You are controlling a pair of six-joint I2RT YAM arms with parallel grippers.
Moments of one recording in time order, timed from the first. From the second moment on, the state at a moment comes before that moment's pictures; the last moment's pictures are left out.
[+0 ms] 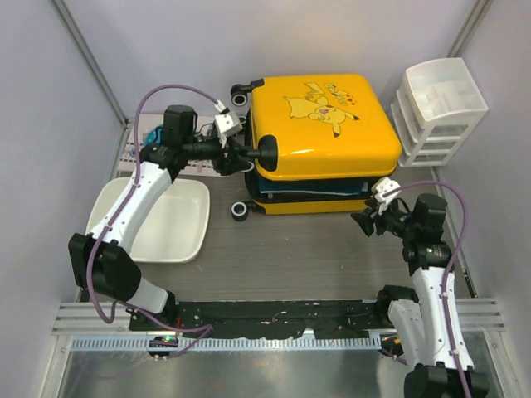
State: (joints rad) left arm -0.29 1.49 1.41 -0.49 0.84 0.50; right arm -0.21 0.64 0.59 -0.48 -0.82 -0.54
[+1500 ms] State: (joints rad) left arm -0.36 1.25 1.15 -0.42 0.74 0.47; right arm 0.33 1.69 1.41 0.59 -0.12 -0.37
